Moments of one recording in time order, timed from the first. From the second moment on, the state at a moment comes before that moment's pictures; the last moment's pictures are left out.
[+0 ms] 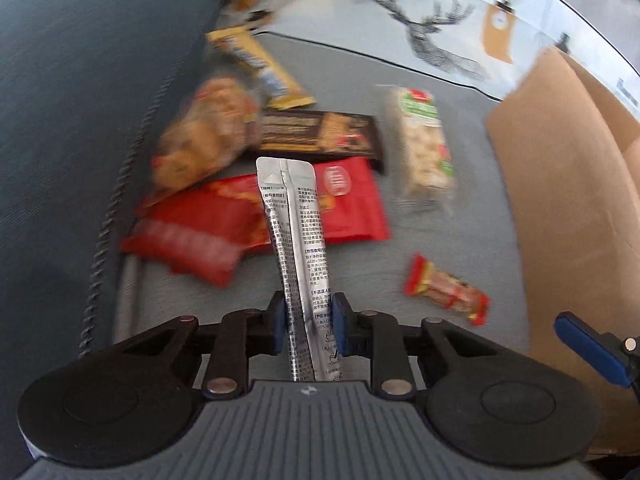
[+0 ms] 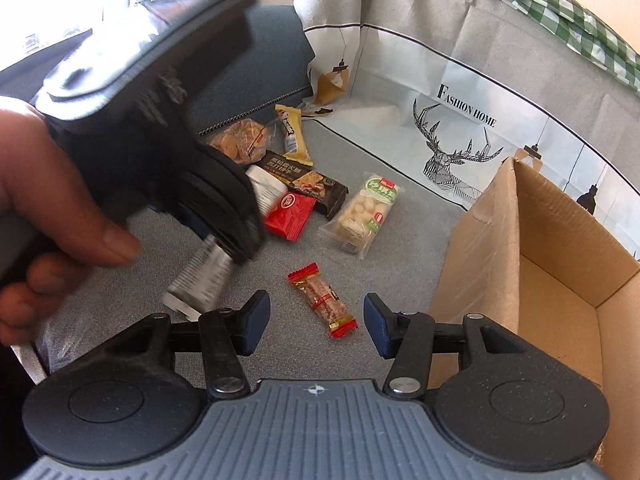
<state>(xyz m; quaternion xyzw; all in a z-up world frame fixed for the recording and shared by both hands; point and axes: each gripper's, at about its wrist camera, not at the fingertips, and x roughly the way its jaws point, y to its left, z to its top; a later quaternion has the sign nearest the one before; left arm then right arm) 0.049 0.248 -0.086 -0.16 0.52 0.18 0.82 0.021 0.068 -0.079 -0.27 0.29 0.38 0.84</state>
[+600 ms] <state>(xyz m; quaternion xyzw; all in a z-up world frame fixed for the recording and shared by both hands) 0.045 0.261 -0.088 -0.18 0.53 0.20 0.81 0.070 0.114 -0.114 -0.25 0.33 0.33 0.85</state>
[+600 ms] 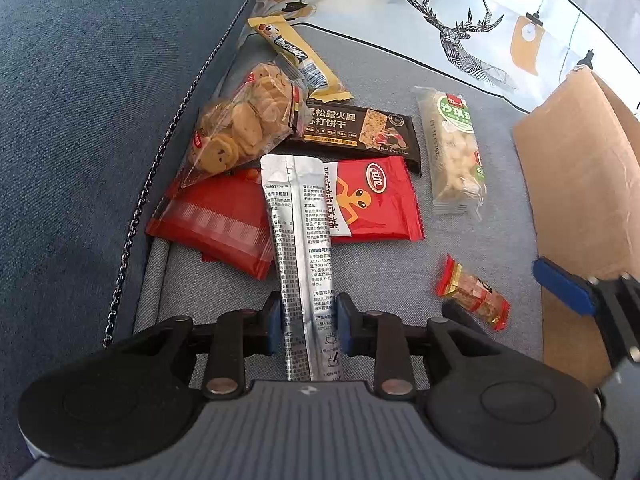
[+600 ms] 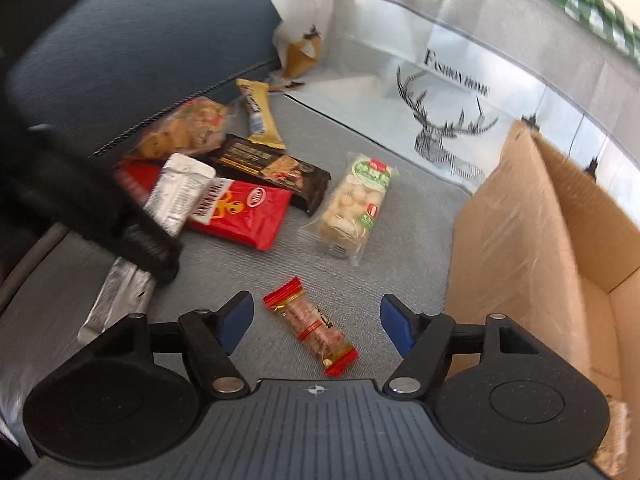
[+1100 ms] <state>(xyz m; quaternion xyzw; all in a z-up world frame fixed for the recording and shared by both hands) 0.045 0.263 -0.087 -0.18 0.52 0.20 0.81 0.098 0.108 -0.130 -0.15 0.44 0.35 0.82</state>
